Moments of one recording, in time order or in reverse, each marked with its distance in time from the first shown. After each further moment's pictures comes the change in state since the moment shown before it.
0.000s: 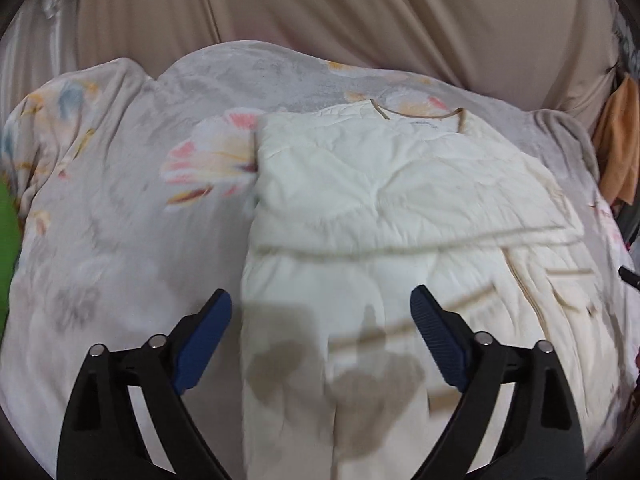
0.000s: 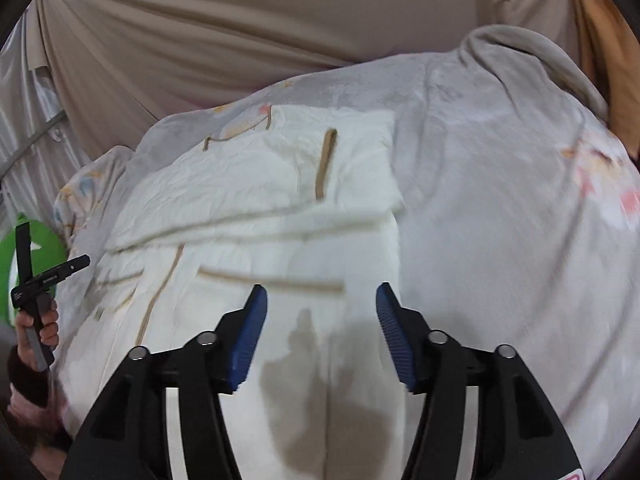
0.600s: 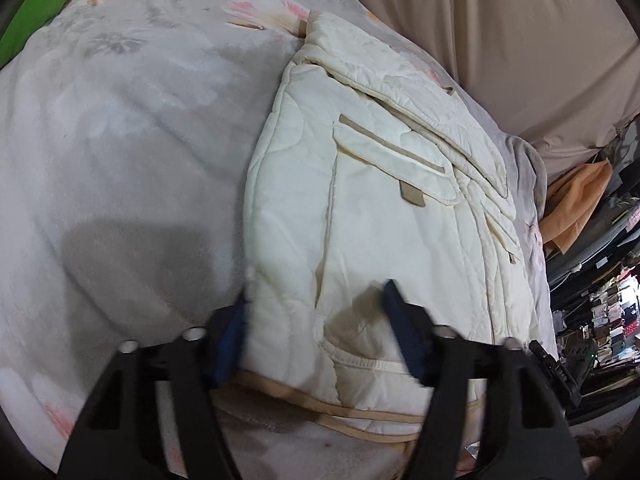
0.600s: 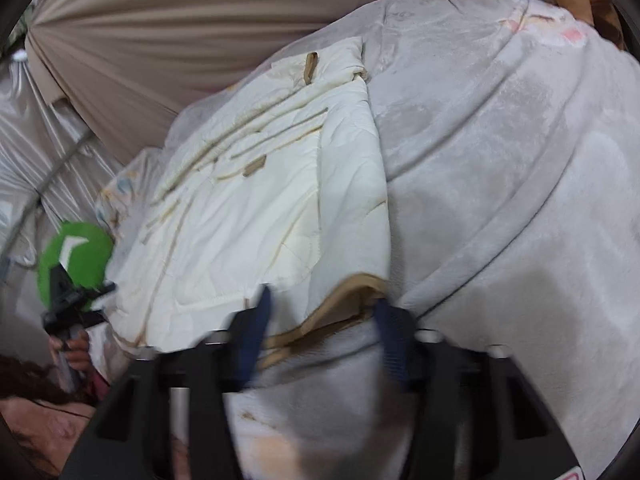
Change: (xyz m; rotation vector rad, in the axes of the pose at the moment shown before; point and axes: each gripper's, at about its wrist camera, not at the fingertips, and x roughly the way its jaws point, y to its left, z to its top) left arm -0.051 0.024 -0.132 -0.388 0.167 -0.240; right arm -0.052 -0.023 -0.144 0.206 0.039 0.176
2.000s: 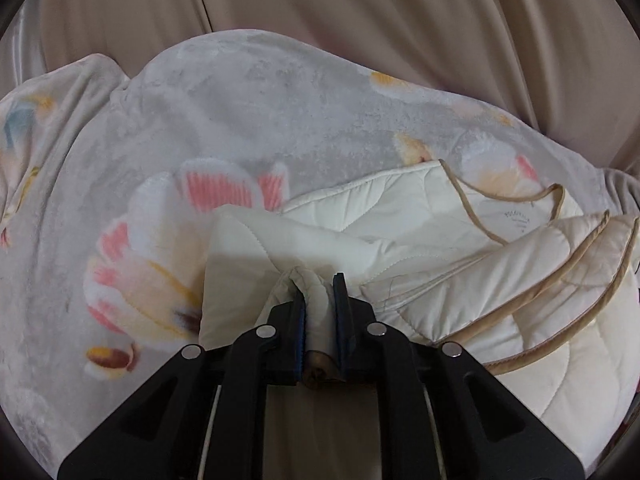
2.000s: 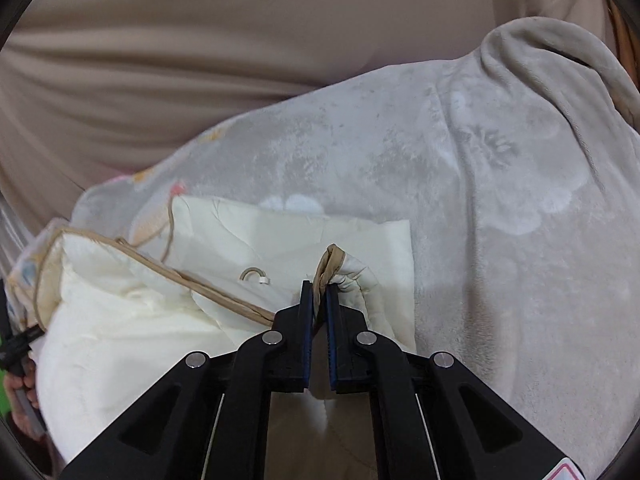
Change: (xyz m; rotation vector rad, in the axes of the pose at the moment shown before) left arm 0.186 -0.082 0.298 0.291 -0.176 0.329; right arm 0.229 0.028 0.329 -0.127 -0.121 -0.253
